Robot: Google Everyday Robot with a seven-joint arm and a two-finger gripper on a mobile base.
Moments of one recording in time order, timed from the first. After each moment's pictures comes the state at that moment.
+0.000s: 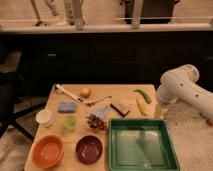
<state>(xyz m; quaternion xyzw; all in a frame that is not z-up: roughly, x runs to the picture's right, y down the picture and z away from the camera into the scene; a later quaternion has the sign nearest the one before) 0.277 0.089 0.738 -0.23 0.02 0.12 0.97</state>
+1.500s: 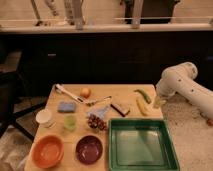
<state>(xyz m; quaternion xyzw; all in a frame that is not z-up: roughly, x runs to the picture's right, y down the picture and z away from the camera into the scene) 0.308 0.043 0.798 -0.18 0.02 0.15 0.97</state>
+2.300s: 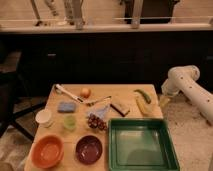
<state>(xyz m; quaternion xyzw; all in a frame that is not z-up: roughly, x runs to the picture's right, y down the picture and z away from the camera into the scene) 0.364 0.051 0.881 -0.21 0.02 0.18 0.96</state>
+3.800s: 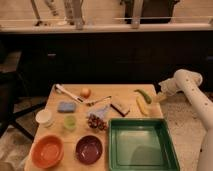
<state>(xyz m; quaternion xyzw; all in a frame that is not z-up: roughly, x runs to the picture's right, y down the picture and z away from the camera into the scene) 0.360 0.031 0.930 -0.16 -0.08 0.24 0.95</state>
